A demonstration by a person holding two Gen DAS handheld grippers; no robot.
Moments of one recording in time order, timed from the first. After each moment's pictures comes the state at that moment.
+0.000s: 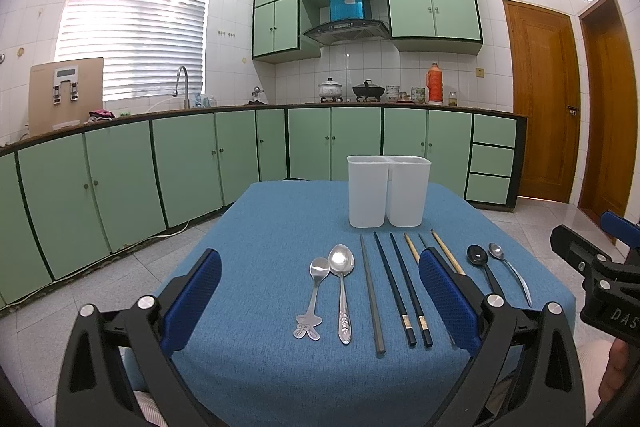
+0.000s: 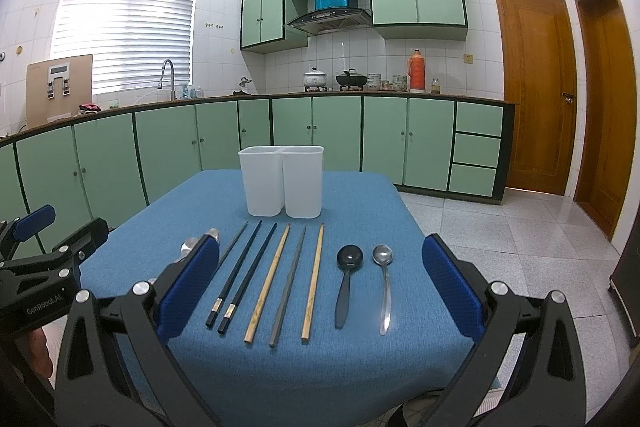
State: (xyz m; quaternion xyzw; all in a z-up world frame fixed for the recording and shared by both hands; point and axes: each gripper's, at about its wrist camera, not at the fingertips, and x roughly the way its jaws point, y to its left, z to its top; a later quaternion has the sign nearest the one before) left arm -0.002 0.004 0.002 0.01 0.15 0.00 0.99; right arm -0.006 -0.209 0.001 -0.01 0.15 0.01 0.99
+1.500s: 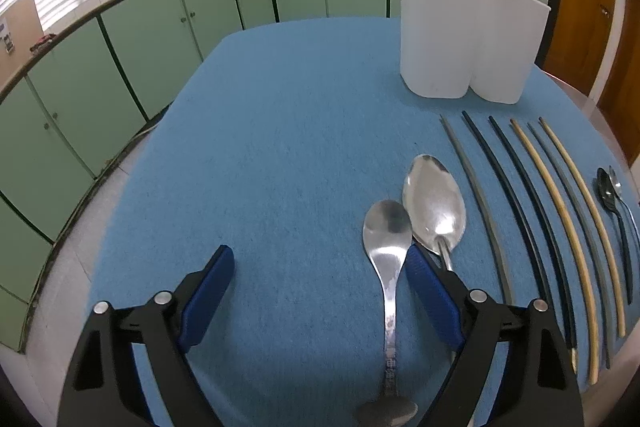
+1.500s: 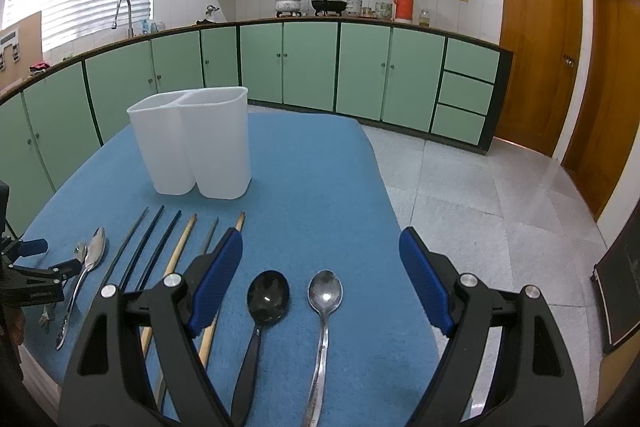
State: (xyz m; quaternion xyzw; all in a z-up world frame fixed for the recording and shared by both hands) left arm 0.218 0.043 -0.081 0.05 0.44 0.00 0.90; right arm 0.178 -0.263 -0.028 -0.01 0.29 -0.03 0.96
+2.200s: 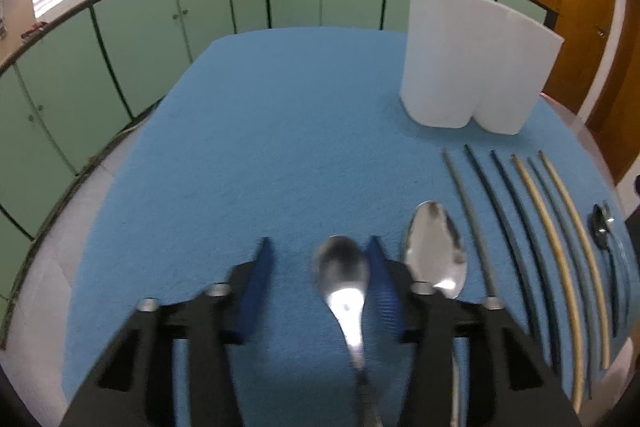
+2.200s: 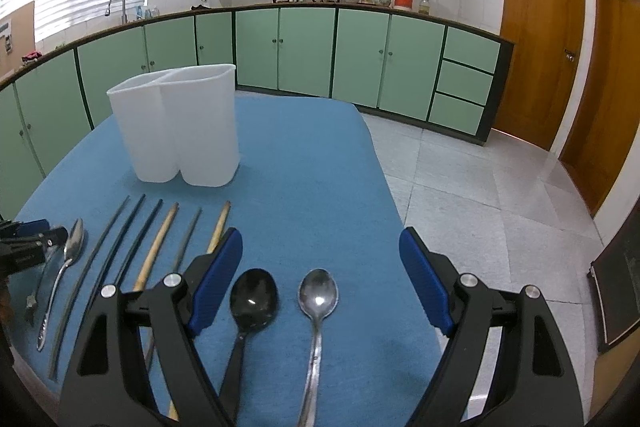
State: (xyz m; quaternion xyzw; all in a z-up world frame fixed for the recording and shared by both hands) left arm 0.245 0.053 -0.078 0.01 0.43 -0.04 0.90; right arm 0.198 -0.269 -0.045 -0.03 0.31 -0.04 0.95
